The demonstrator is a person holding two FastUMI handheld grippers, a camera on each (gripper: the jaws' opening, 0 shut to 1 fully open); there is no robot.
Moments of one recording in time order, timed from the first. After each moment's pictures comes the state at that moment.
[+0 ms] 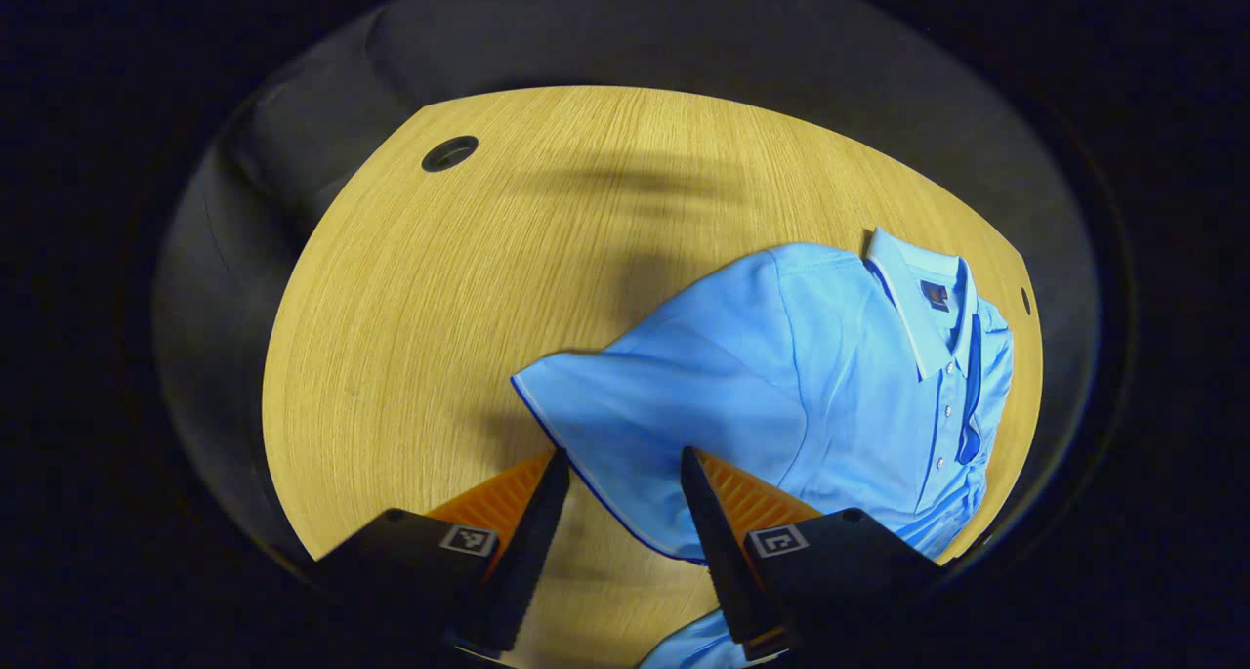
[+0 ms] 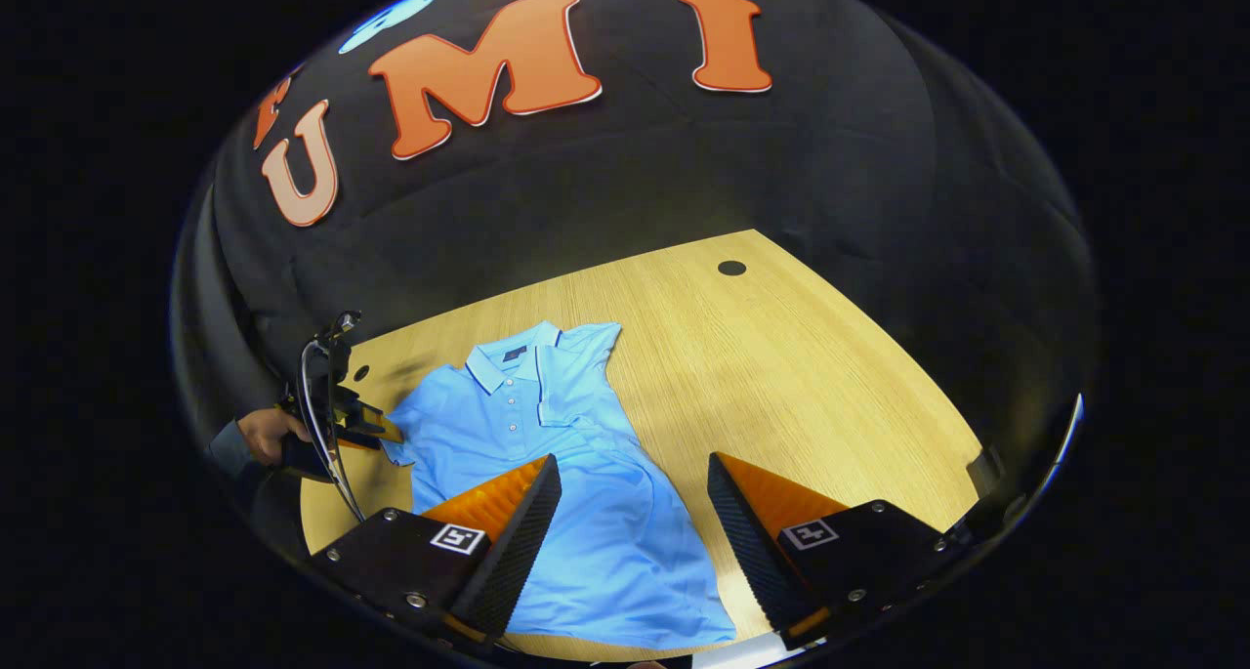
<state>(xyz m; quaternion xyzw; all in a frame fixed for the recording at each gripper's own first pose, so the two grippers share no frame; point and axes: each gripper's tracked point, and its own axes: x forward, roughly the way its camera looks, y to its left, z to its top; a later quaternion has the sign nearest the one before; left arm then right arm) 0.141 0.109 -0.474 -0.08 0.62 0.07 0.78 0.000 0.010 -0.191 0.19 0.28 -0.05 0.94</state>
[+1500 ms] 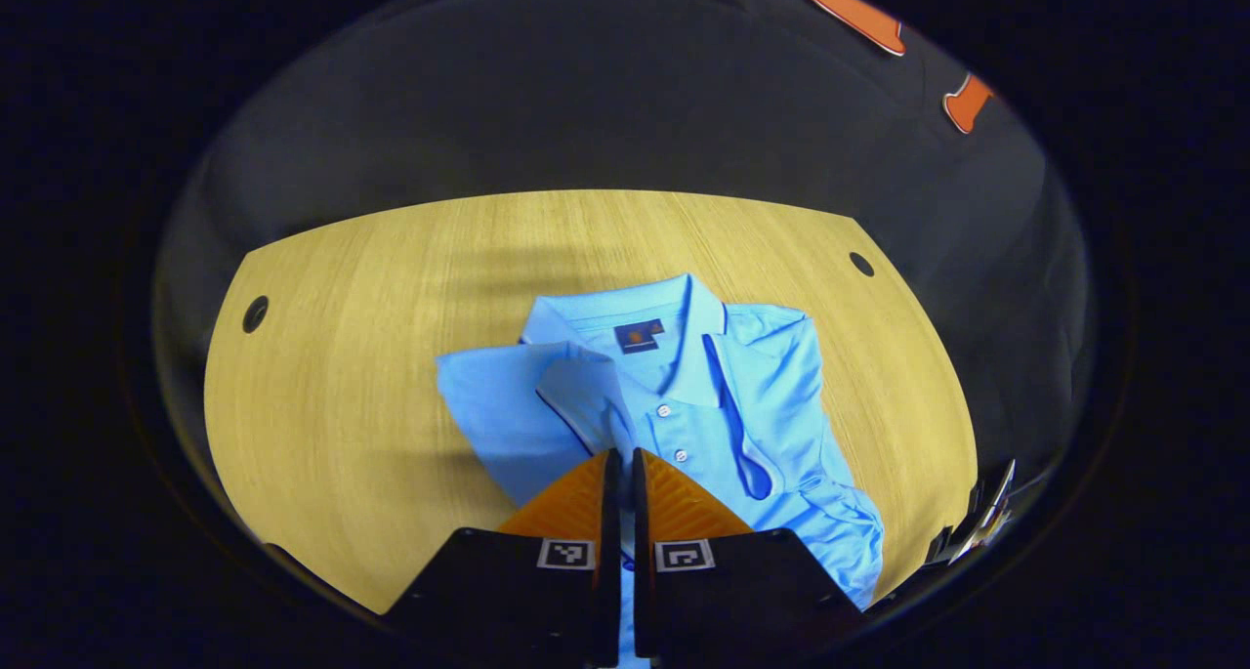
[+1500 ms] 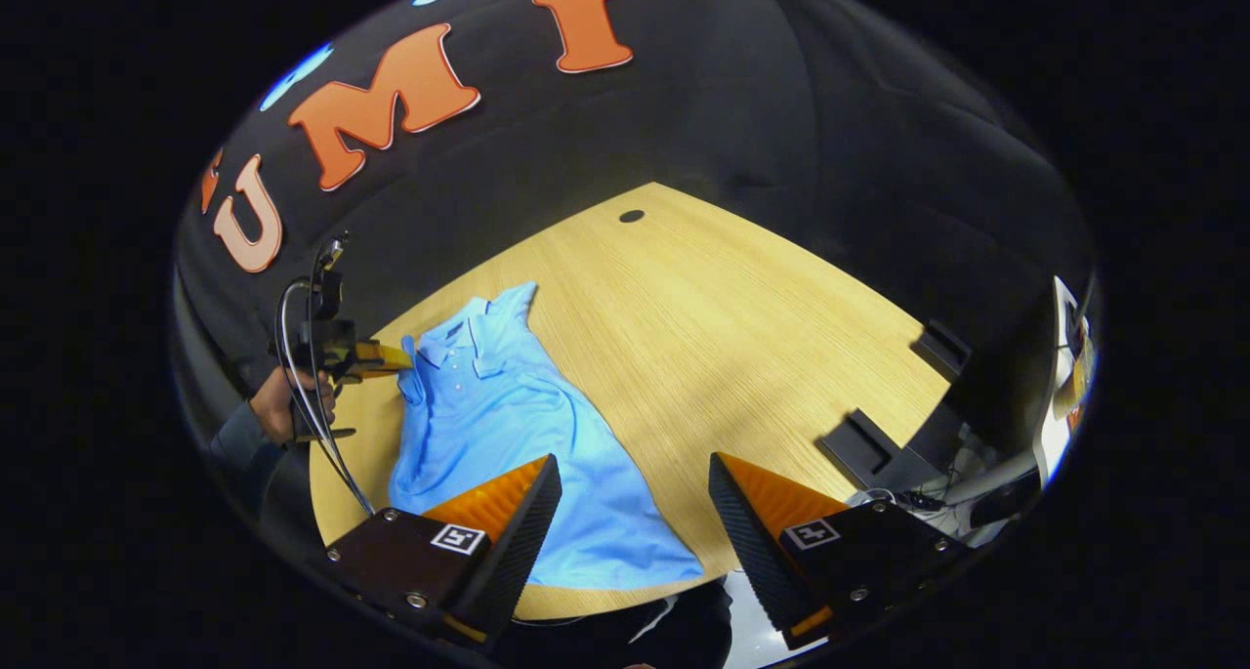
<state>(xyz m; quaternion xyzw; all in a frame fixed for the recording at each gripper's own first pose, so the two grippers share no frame) 0.201 -0.092 -0.406 -0.05 0.51 -0.14 0.85 -0.121 -0.021 -0.252 0.27 0.32 -0.14 0.90</state>
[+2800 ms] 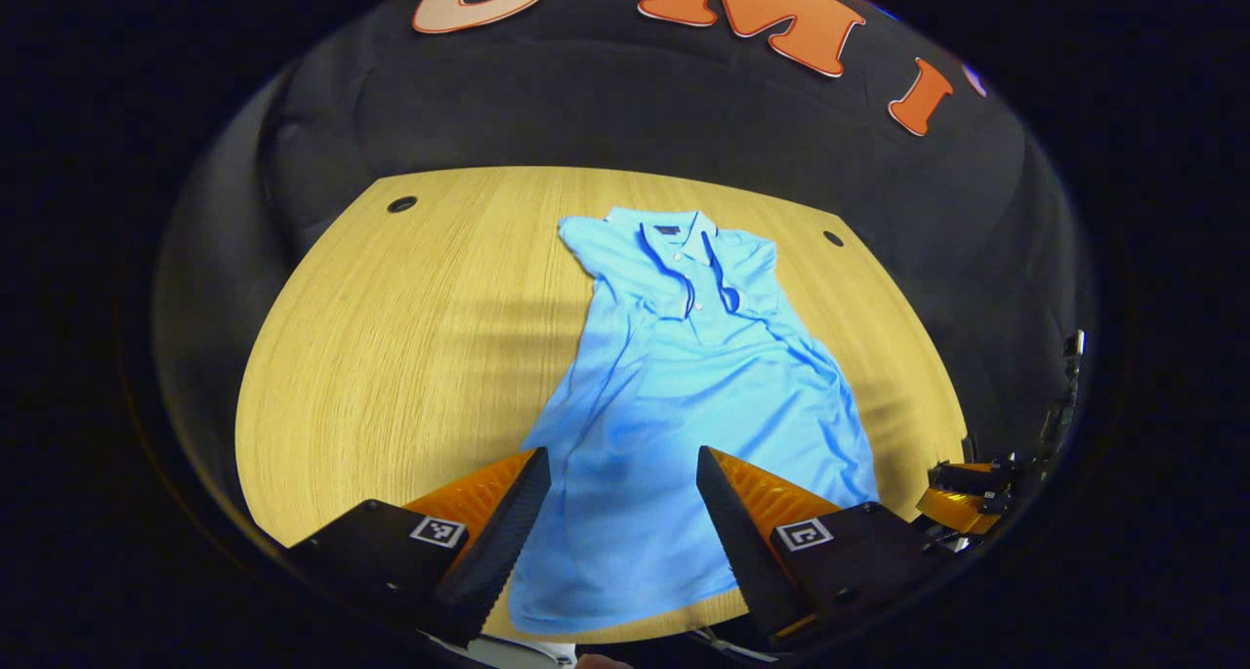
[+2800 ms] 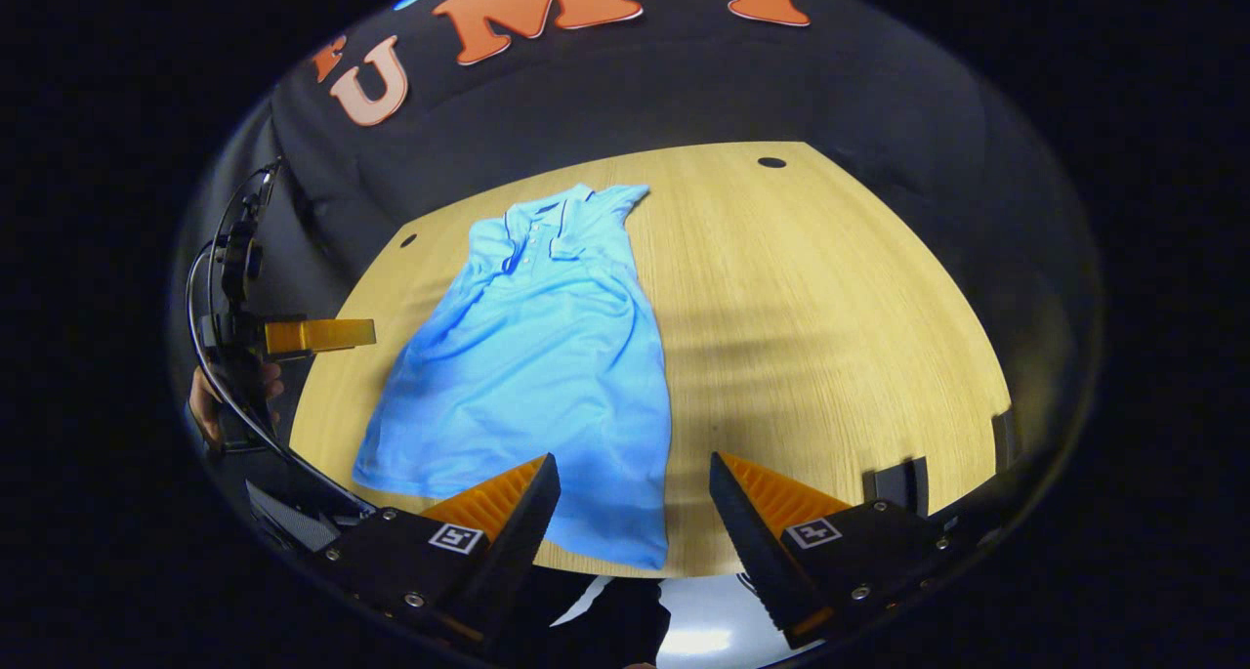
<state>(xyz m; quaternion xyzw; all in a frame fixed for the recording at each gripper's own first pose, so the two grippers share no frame) -0.072 -0.019 -0.344 -0.08 0.48 -0.05 0.87 -0.112 0.015 -0.305 0.12 0.39 0.11 0.91</state>
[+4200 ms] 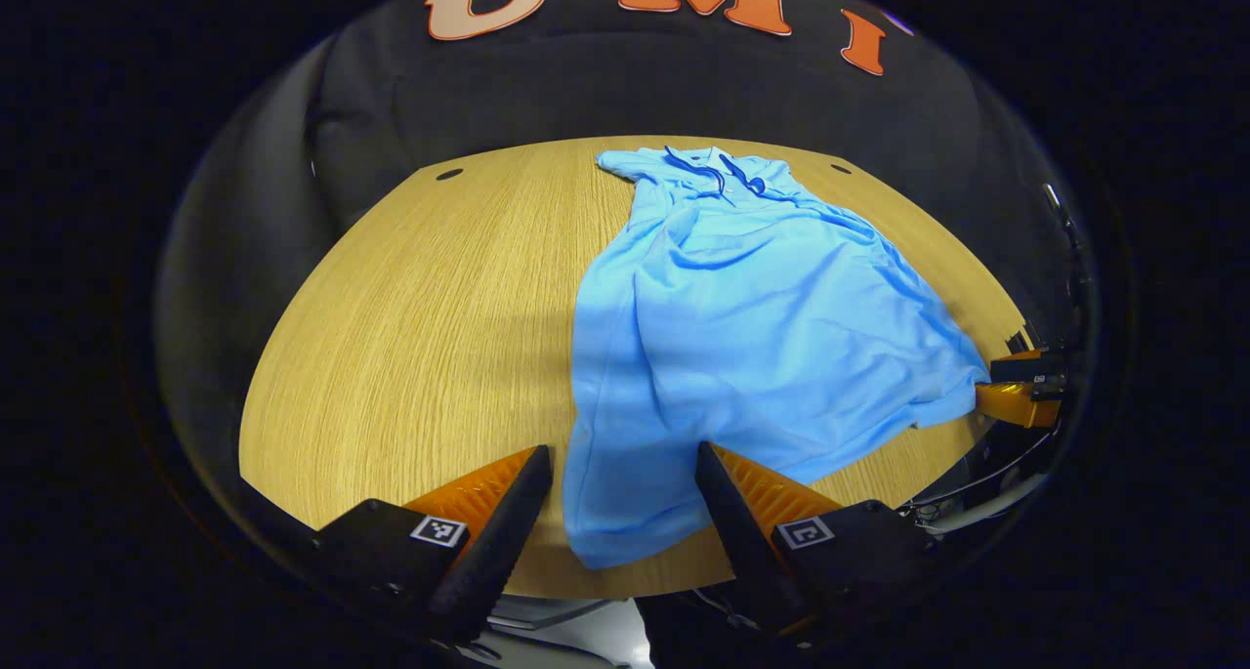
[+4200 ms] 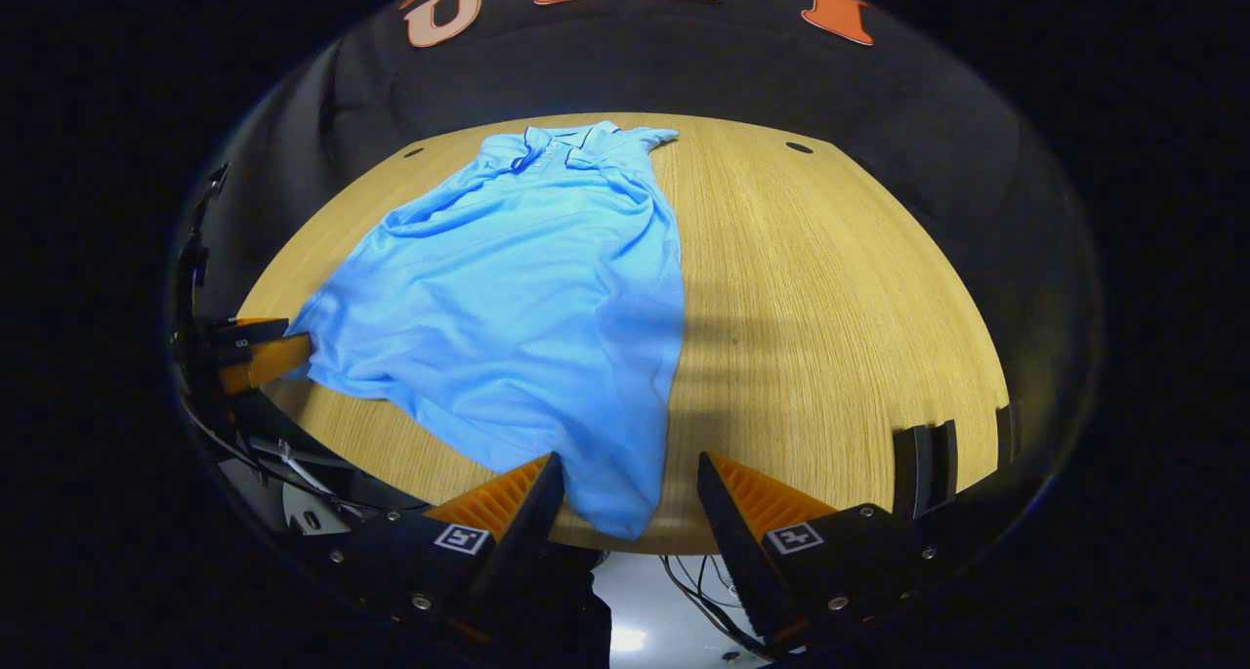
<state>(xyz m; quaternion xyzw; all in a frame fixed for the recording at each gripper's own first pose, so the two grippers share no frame) -0.187 0.014 -0.434 0.00 0.45 -0.03 0.89 -0.133 0.025 -0.382 0.01 0.40 0.08 0.91</state>
